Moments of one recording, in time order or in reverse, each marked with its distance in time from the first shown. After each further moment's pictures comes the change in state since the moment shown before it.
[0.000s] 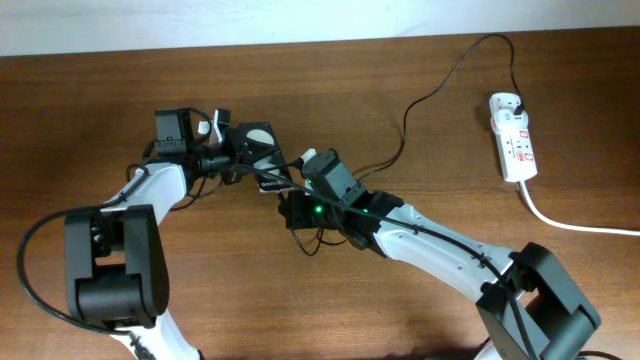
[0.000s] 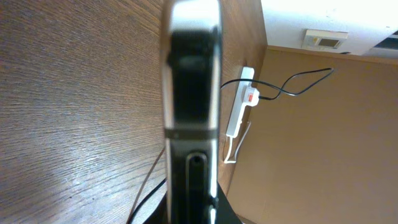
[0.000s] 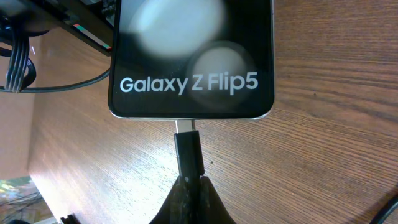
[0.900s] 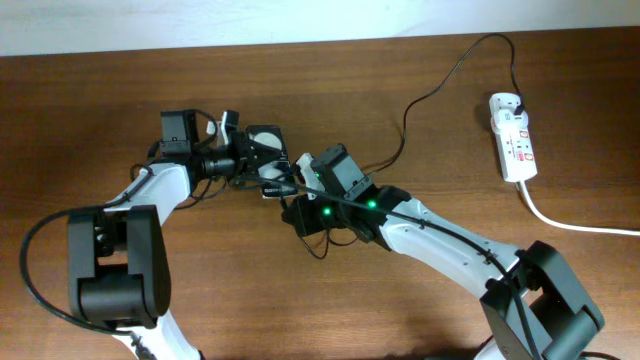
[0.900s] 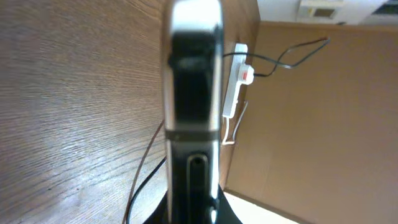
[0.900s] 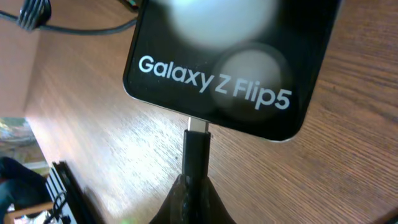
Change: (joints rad) left arm -0.014 0.000 -0.002 -0.020 0.068 0.076; right arm -0.036 -0.005 0.007 -0.090 -0.169 -0.253
